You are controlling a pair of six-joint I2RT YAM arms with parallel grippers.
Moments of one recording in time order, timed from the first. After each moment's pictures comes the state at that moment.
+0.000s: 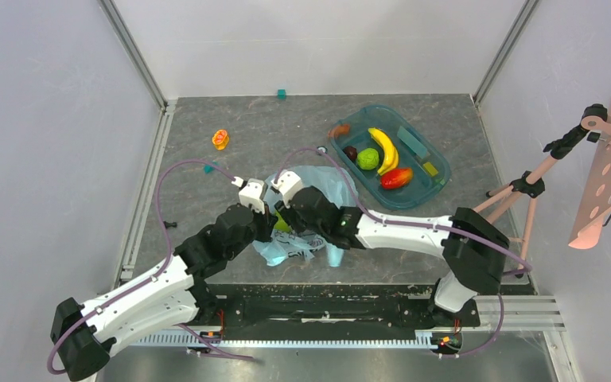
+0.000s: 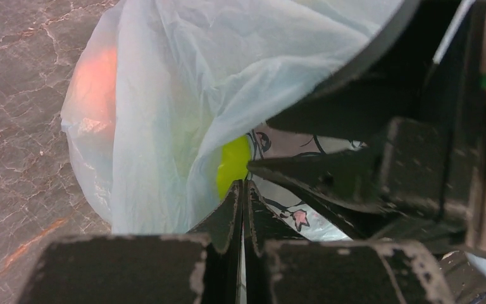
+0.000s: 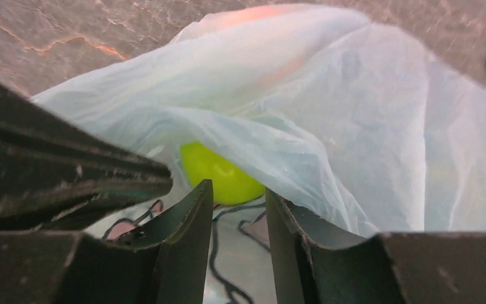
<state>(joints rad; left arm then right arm) -0.84 0.76 0.51 -0.21 -0.29 -0.41 1.11 1.60 0.99 0.08 0.27 0.16</state>
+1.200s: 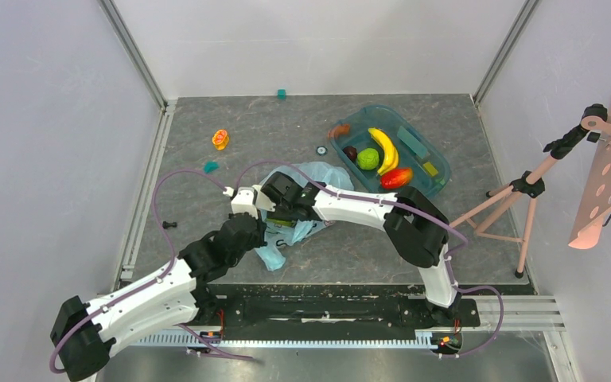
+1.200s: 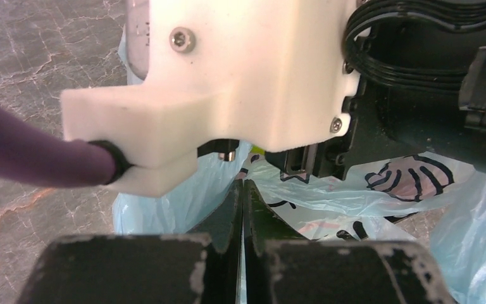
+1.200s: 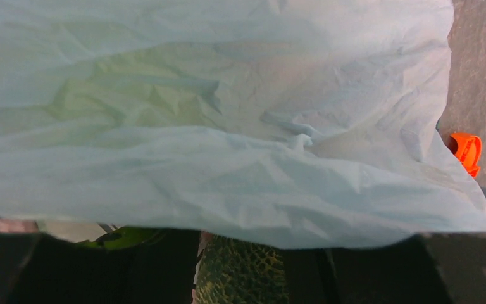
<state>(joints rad) -0.84 0.76 0.41 -0.26 -0.46 -0.55 1.03 2.03 1.51 -0.47 0.27 -0.52</state>
